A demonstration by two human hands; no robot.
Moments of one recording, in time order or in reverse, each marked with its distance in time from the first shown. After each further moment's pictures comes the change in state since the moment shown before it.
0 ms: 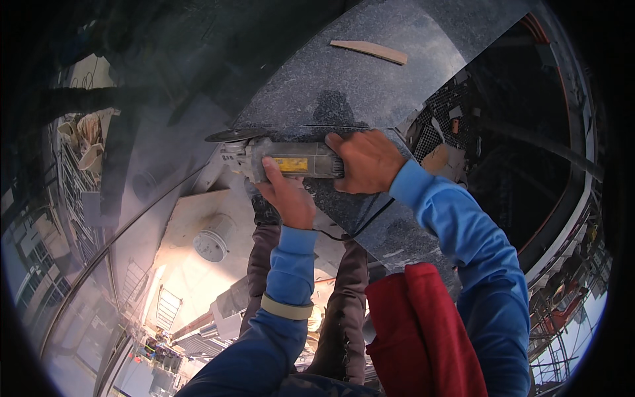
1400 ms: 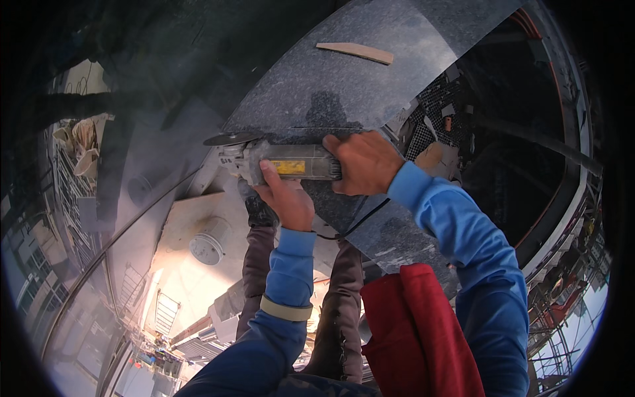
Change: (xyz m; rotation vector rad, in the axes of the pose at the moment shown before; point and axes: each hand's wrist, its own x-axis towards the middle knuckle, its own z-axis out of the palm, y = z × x) left_hand -0.008 0.003 0.007 -0.018 0.007 -0.018; right_hand -0.009 -0.003 -0.011 -0.015 -0.020 0.028
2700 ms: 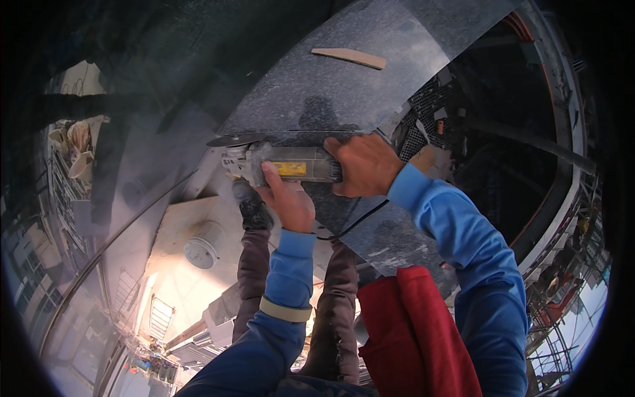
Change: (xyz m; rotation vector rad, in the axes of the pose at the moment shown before) left_hand -0.005 0.000 0.004 -0.088 0.048 -0.004; right_hand -0.004 -0.008 -0.014 -0.024 -0.062 0.047
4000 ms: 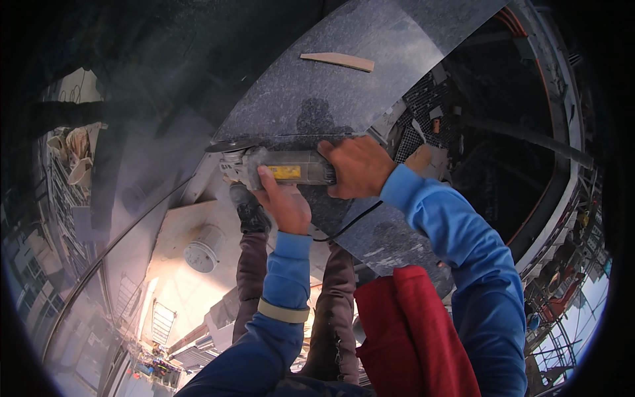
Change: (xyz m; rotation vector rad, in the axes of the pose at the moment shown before) left_hand 0.005 -0.001 -0.007 -0.007 -0.077 -0.053; right_hand 0.000 0.006 0.009 0.009 0.094 -0.049
